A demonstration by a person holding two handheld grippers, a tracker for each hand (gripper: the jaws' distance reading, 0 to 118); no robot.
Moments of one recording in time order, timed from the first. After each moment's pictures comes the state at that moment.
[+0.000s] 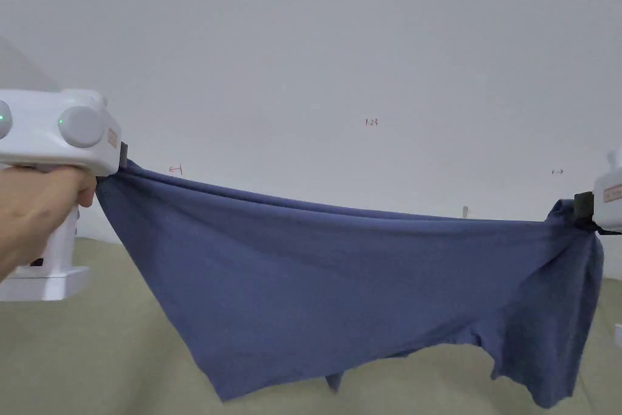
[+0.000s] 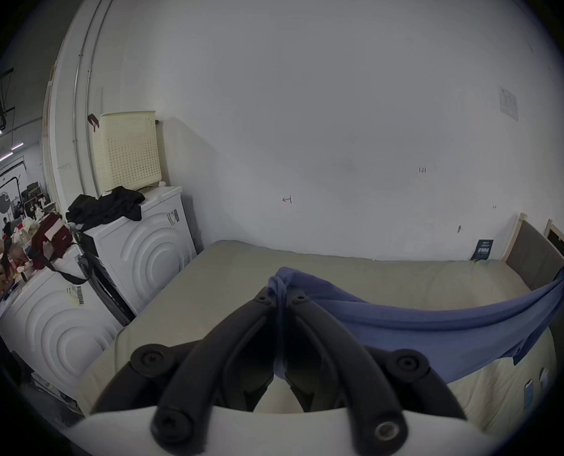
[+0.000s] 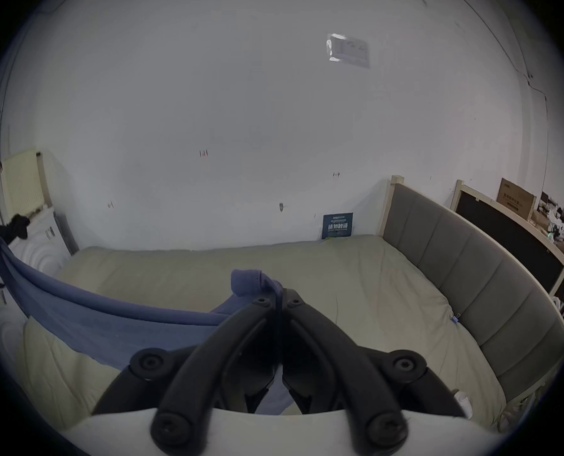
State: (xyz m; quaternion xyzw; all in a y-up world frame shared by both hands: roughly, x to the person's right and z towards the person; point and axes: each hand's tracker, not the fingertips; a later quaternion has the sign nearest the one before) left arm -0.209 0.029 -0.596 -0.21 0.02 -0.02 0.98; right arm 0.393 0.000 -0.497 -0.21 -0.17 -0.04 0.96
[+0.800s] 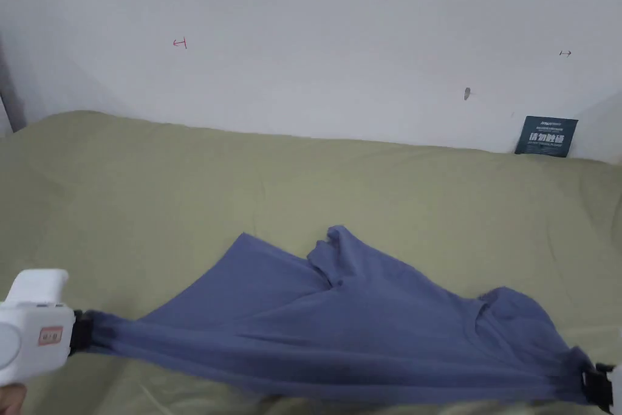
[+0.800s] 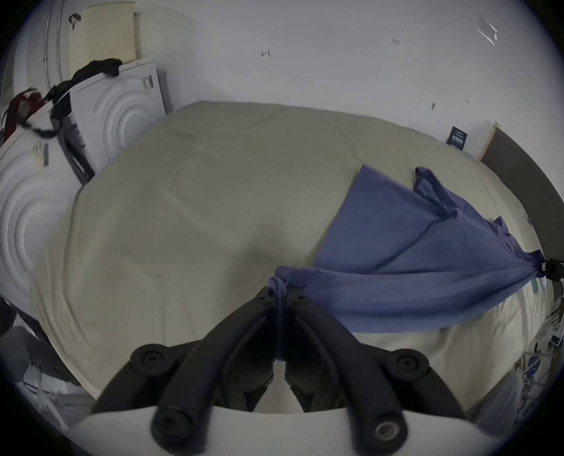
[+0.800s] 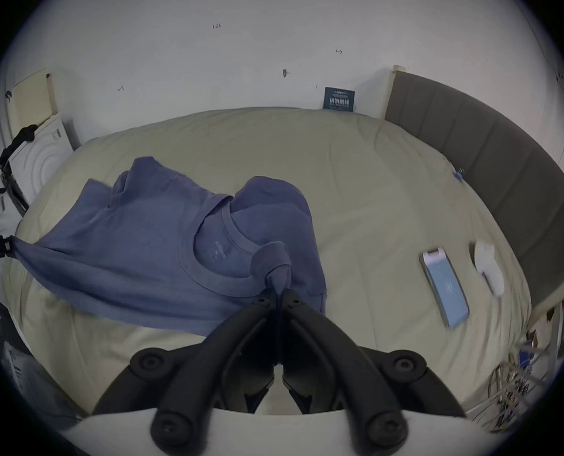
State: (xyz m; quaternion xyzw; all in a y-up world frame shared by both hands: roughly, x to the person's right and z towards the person) left arm -0.281 -0.249 -0.344 -0.41 -0.06 -0.01 0.91; right arm 0.356 -0.264 -0.226 -0.38 -0.14 -0.05 0.91
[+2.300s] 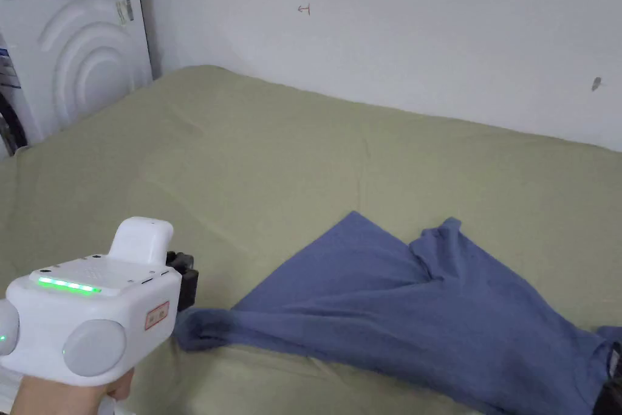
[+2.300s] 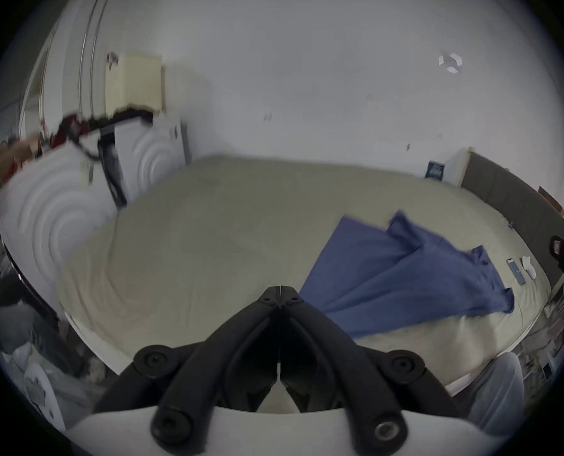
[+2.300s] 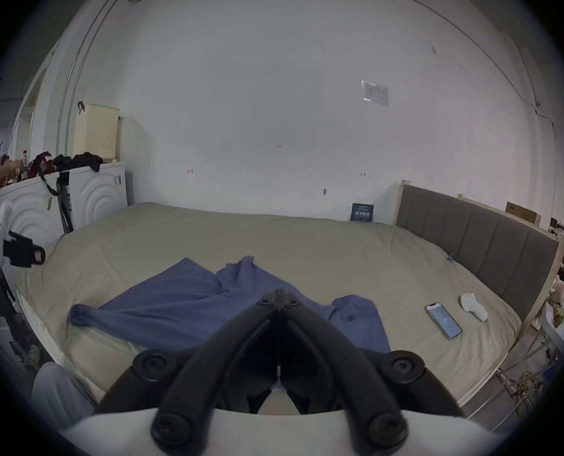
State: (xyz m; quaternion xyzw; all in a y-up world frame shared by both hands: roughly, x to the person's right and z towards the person) left arm -0.307 -0.230 -0.236 -0.32 -0.05 0.01 0.95; right arm 0.139 -0.194 -0.112 -0.13 -0.10 0.02 0.99
